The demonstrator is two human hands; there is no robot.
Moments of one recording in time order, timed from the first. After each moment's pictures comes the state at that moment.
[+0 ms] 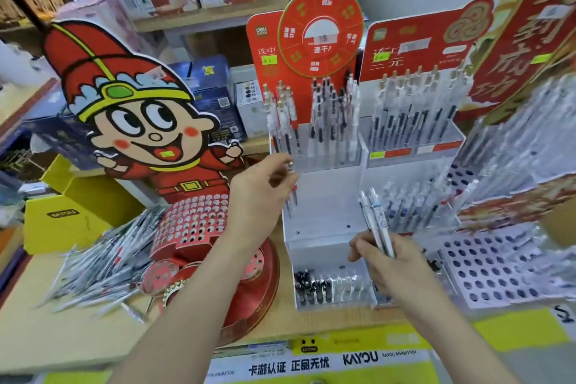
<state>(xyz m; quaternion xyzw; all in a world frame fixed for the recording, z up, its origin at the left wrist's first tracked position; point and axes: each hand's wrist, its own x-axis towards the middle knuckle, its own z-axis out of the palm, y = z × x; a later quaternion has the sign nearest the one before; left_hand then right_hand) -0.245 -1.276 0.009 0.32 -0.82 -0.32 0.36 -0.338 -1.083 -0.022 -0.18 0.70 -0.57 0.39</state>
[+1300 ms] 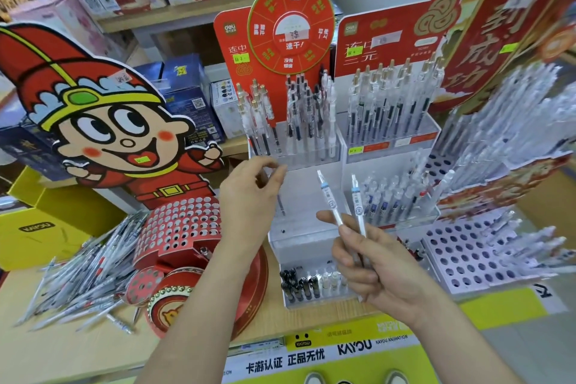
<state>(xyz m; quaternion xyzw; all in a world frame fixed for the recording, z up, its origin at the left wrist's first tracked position) -0.259 -1.266 0.004 0.36 -0.82 -0.28 0.36 -0.346 -1.080 -0.017 -0.13 0.42 -0.67 0.60</state>
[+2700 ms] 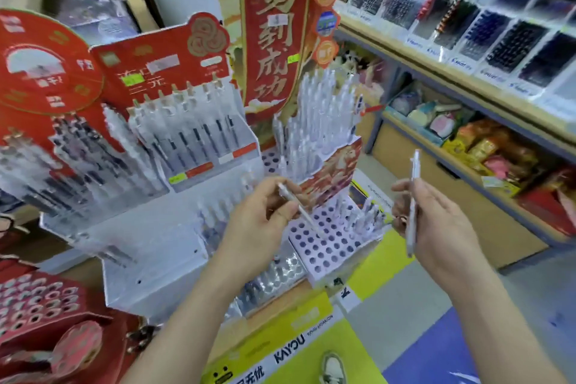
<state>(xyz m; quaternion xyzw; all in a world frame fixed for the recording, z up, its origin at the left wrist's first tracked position) -0.383 -1.102 0.017 0.11 -0.79 -0.59 0.09 -0.478 -0.883 0.001 -0.01 0.62 -0.77 0.16</state>
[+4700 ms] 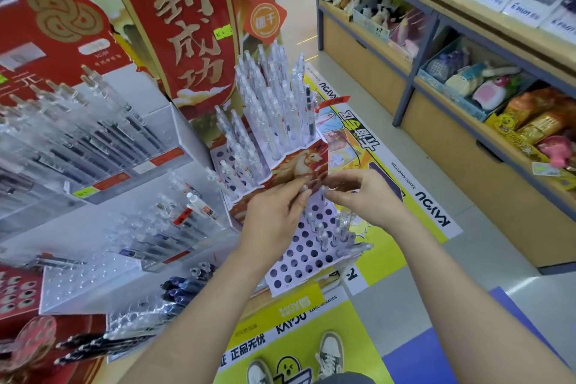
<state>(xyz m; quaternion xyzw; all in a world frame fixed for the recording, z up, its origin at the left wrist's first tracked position) -0.509 -1.043 -0.081 0.11 -0.93 -0.28 0.20 -0.641 -0.898 -0.113 -0.25 0.79 -0.49 0.28</state>
